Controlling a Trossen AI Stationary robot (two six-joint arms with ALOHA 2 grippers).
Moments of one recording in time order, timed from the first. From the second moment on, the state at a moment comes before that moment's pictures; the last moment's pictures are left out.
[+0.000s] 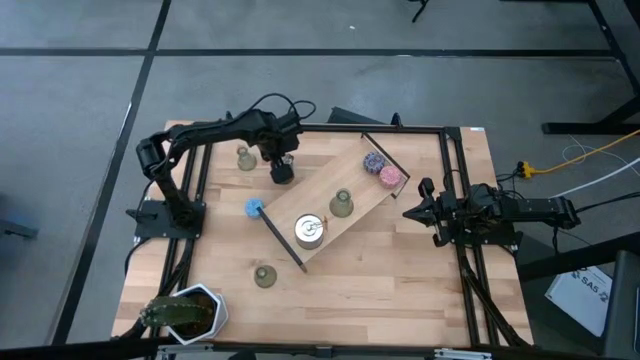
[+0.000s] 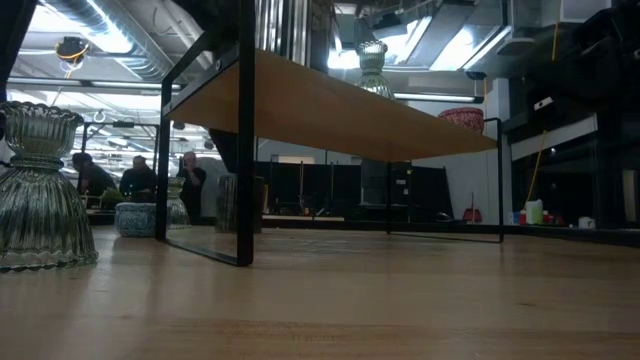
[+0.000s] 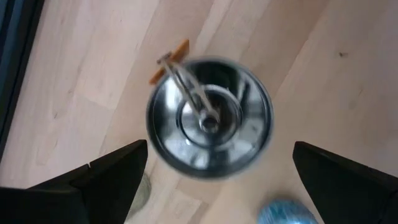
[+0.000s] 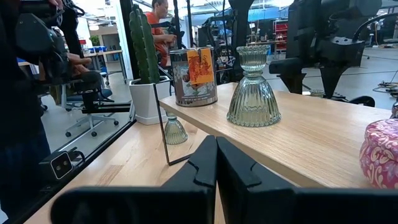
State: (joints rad) left arm 0.53 1.71 1.36 -1.05 -0.02 0.05; right arm 0.06 0.00 0.01 0.03 -0.11 0.10
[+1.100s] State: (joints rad) left arm 0.55 1.78 1.41 -1.05 -0.02 0.15; right arm 0.06 0.00 0.01 0.03 -0.11 0.10
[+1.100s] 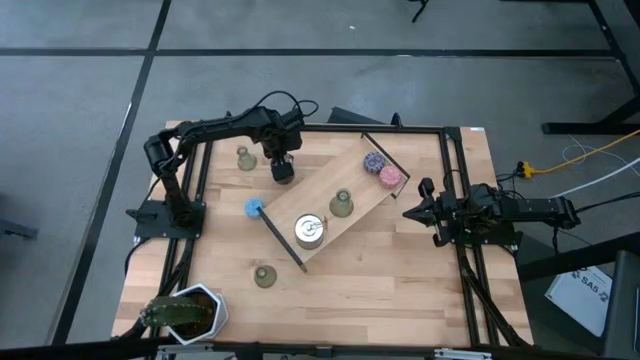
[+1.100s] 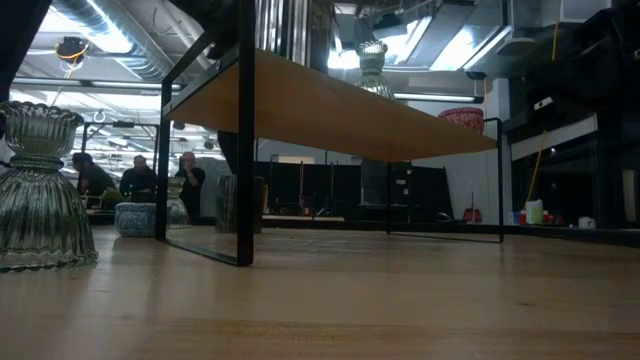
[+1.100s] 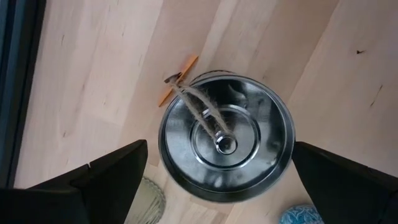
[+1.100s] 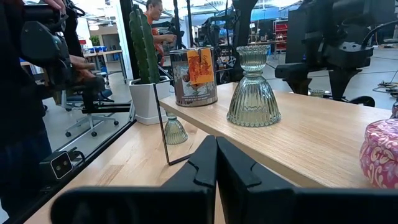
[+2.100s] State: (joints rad) left arm 0.54 1.87 1.40 -1.04 -0.03 0.12; right arm 0.06 0.00 0.01 0.03 -0.11 0.10
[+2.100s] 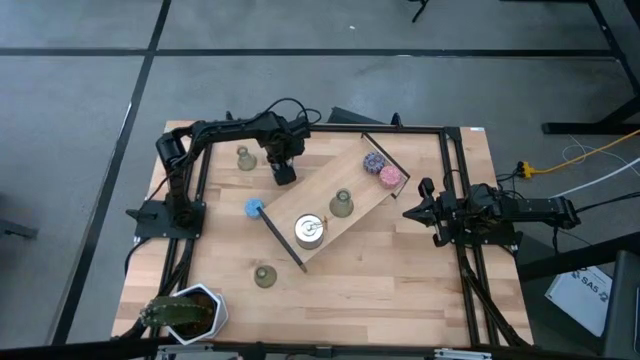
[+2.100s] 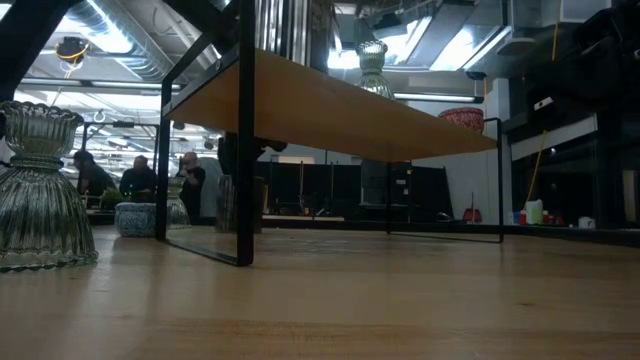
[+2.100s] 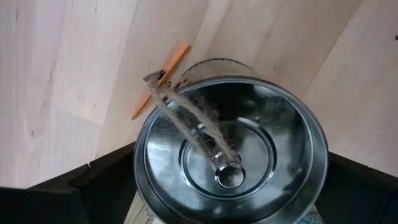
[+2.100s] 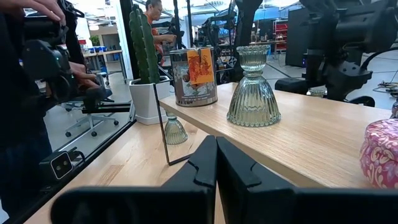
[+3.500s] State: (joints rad) left arm 0.55 1.73 1.40 -1.17 -0.04 0.18; right arm 0.06 0.00 0.01 0.03 -0.11 0.10
